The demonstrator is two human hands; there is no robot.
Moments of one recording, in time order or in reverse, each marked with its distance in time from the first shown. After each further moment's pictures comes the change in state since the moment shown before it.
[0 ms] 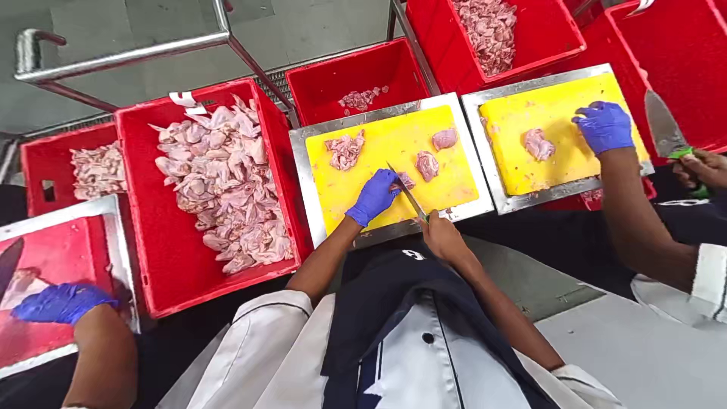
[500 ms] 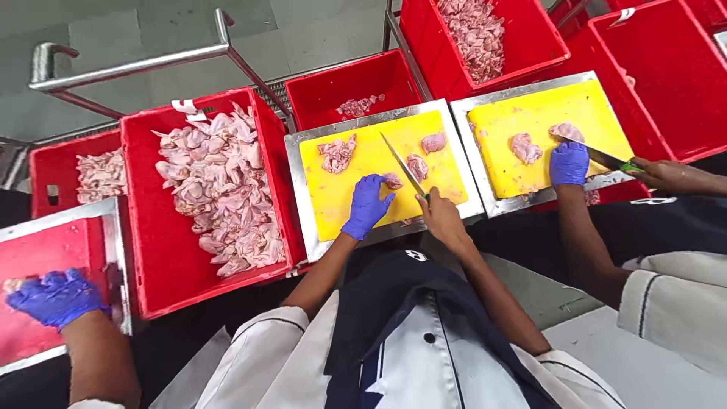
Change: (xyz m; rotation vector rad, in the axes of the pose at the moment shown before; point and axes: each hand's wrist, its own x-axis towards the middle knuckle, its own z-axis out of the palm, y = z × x) left_hand -0.022 0.027 0.011 0.106 0.237 -0.147; right_hand 0.019 0.021 -0.031 0.066 0.333 -0.197
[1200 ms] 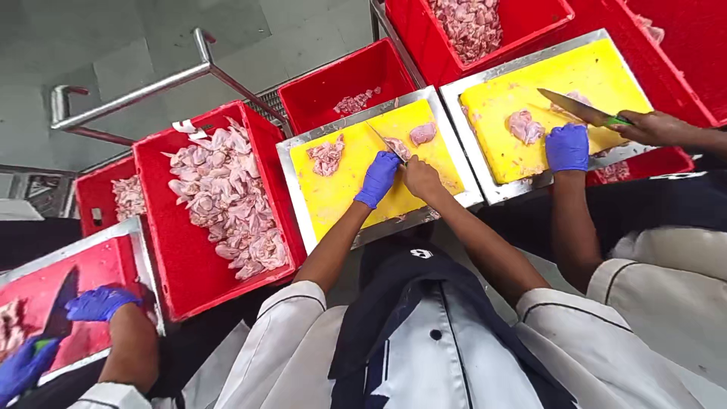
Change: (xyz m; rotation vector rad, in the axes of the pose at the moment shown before) left_hand 0.079 0.015 0.045 -0.027 0.025 0.345; right_hand 0.089 -0.011 -0.007 -0.061 -0.122 0.047
